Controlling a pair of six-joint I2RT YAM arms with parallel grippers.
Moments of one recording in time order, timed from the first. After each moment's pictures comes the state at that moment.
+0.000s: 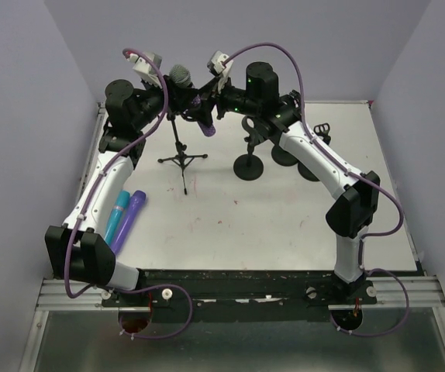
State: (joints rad) left arm -0.17 1.43 1.38 0.17 0.51 -0.31; right arm 0.66 1.97 2.02 -0.11 -0.53 -0.14
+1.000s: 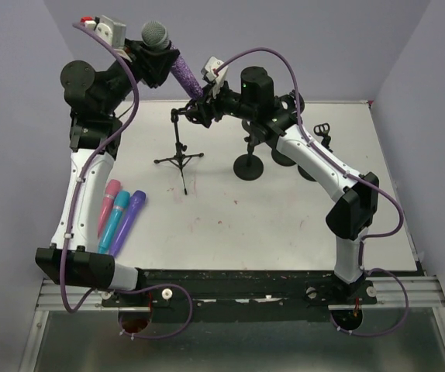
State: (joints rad) left arm -0.10 1.40 1.64 0.16 0.59 -0.33; right arm 0.69 1.96 1.99 -0.12 -0.41 -0.26
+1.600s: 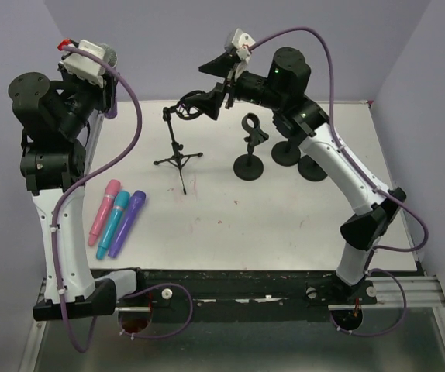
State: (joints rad) left arm 0.10 1.21 1.80 -0.41 0.46 0.25; right arm 0.69 1.86 2.12 -0.11 -0.58 -0.12
